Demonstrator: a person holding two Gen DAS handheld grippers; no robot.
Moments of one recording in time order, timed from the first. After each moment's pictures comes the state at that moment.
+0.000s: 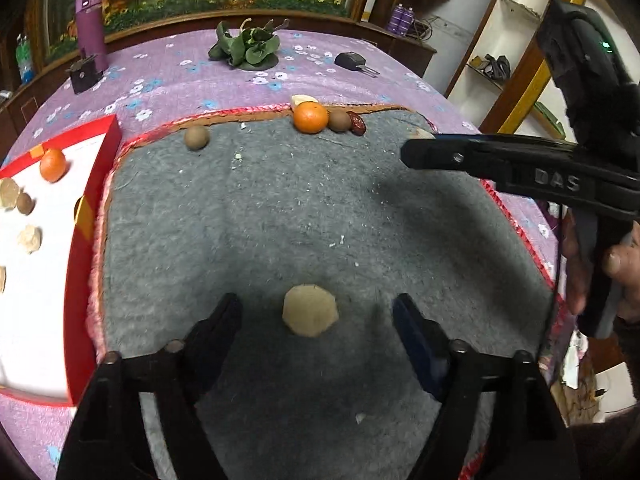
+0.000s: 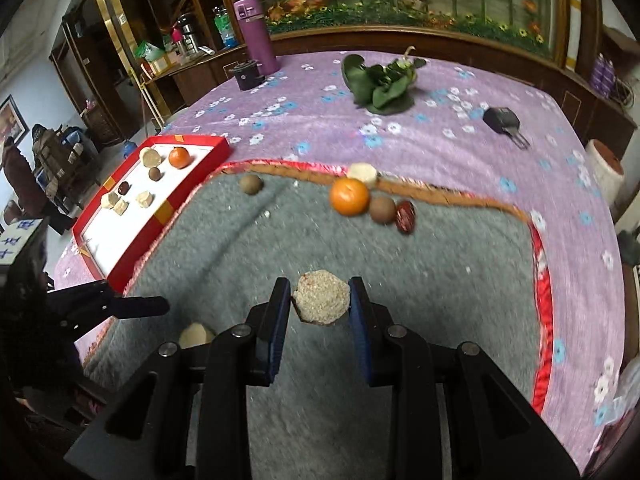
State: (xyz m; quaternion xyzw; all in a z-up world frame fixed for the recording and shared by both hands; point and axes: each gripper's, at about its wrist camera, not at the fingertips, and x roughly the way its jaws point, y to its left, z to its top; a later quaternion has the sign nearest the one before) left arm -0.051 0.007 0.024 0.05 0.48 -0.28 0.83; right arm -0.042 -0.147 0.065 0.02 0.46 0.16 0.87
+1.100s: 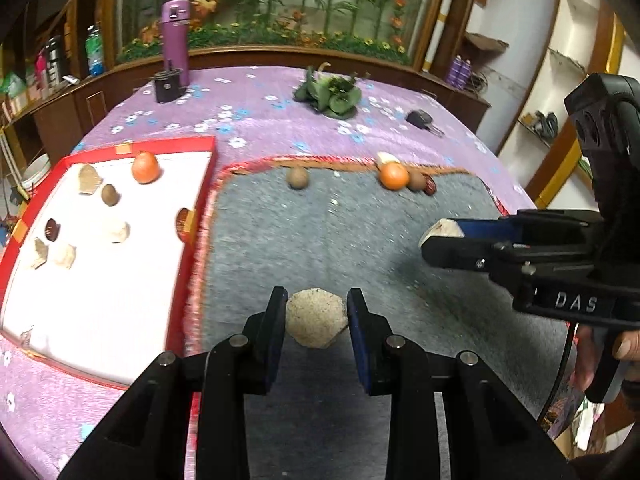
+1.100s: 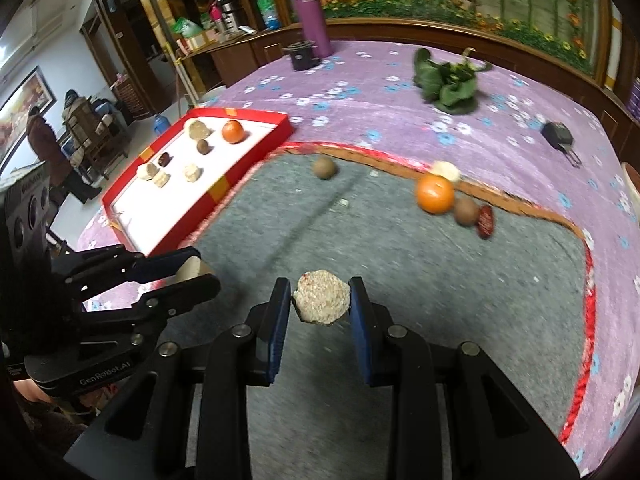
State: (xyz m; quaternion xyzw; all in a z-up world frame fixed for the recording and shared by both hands) left arm -0.054 0.069 0.049 -0.01 0.42 -0.17 0.89; right arm -0.044 -0.077 0.065 -0.01 0.47 0.23 0.85
